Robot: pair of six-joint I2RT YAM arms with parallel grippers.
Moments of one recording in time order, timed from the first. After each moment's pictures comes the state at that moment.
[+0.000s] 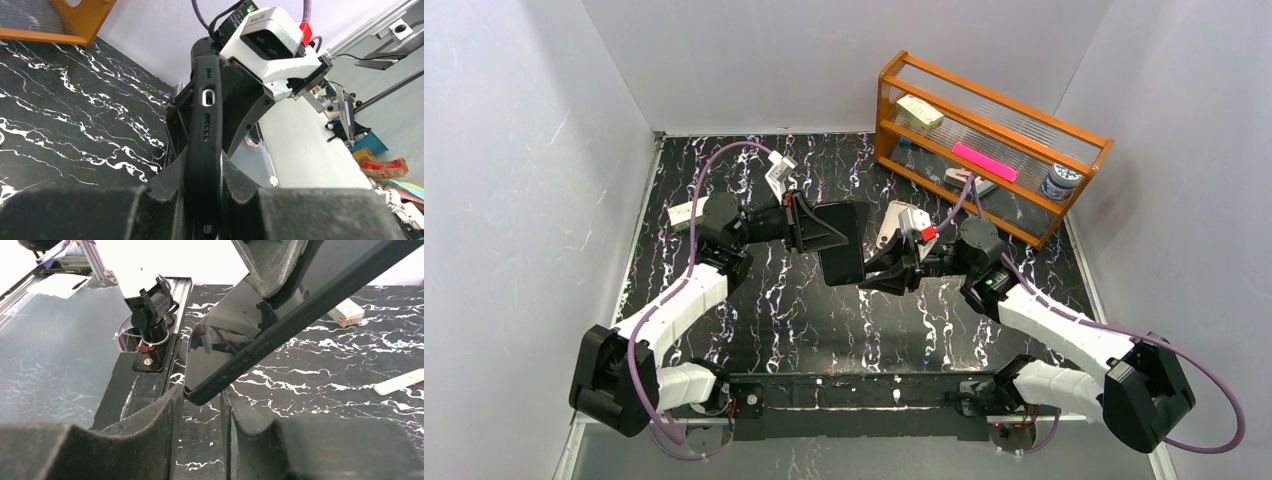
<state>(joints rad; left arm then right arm) -0.41 1.20 0.75 0.72 1.07 -0.99 0.69 1.08 0.62 0.55 -0.99 0.11</state>
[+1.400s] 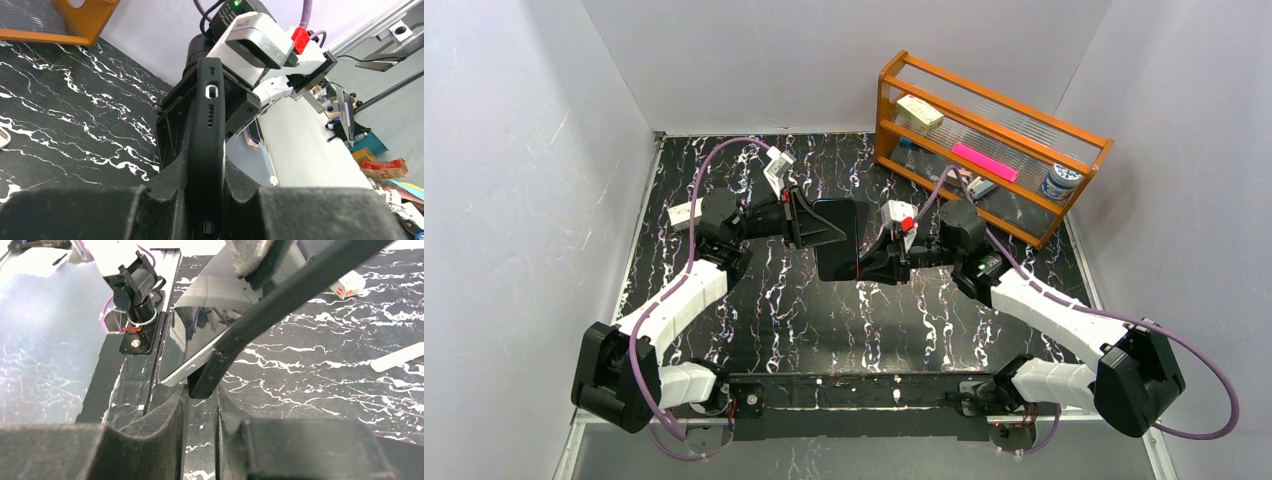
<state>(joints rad) -0.40 1.22 0.77 0.72 1.11 -1.00 0.69 1.18 0.78 0.24 -0.98 -0.10</state>
